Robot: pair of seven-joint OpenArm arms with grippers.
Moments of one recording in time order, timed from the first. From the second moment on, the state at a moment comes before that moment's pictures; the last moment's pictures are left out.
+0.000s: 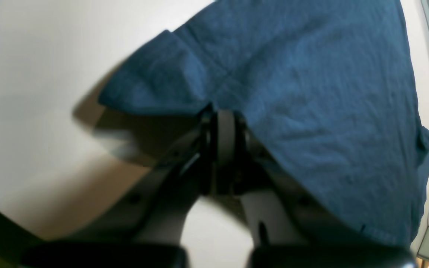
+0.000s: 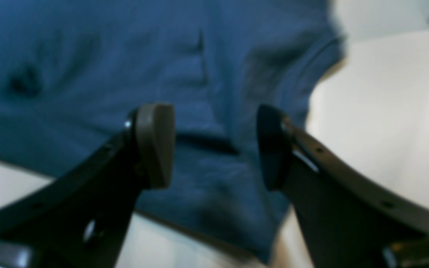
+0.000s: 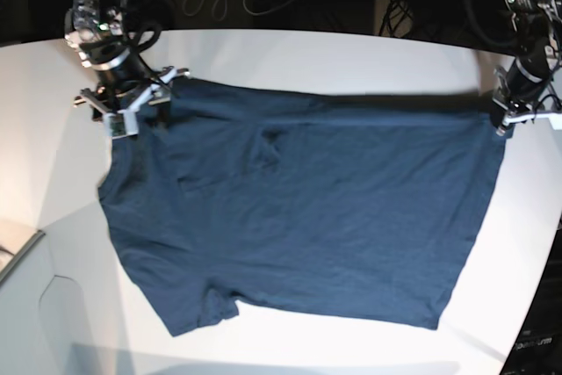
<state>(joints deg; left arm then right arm) 14.1 -16.4 -29.4 79.4 -56.0 0.5 33.3 -21.0 5.3 7.9 92.3 -0.8 17.8 -15.7</state>
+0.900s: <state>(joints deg) 13.7 -16.2 -29.3 79.4 -55.9 0.5 33.3 -17.6 6.7 7.0 86.4 -0.9 17.8 -17.3</state>
